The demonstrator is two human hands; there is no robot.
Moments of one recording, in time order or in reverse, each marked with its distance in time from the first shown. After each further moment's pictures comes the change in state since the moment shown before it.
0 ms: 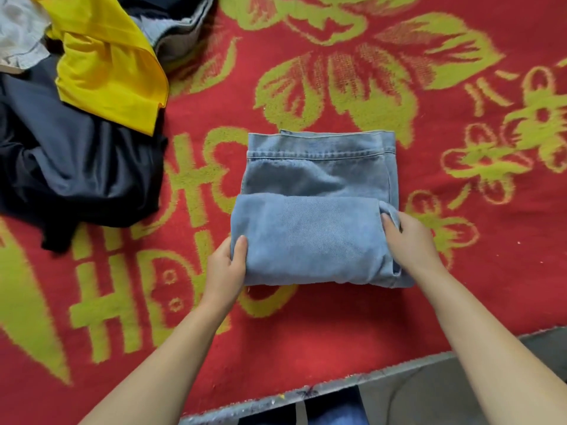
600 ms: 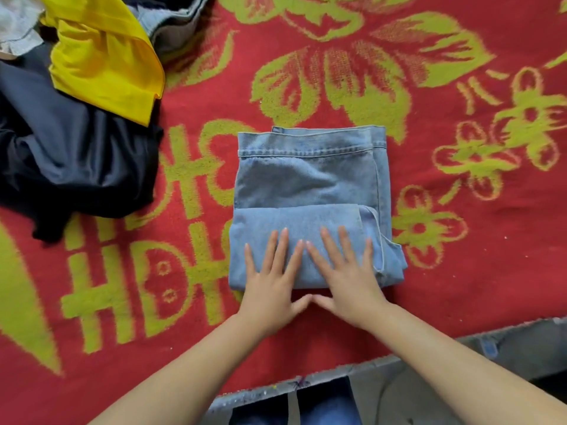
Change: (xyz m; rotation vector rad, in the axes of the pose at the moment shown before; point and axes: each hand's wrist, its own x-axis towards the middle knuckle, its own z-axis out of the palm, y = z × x) left_hand -0.047 -0.005 0.053 1.033 -0.141 0.725; right_hand -0.076 0.005 0.058 -0.757 -0.188 -0.704
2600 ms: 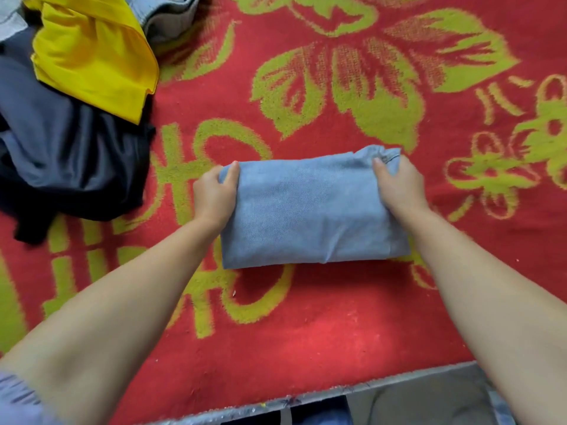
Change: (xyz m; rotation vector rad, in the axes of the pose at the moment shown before) left_hand 0.136 -0.113 -0.033 -0.809 0.257 -0.800; right_hand 0.136 0.129 -0.054 0.700 0.308 0.761
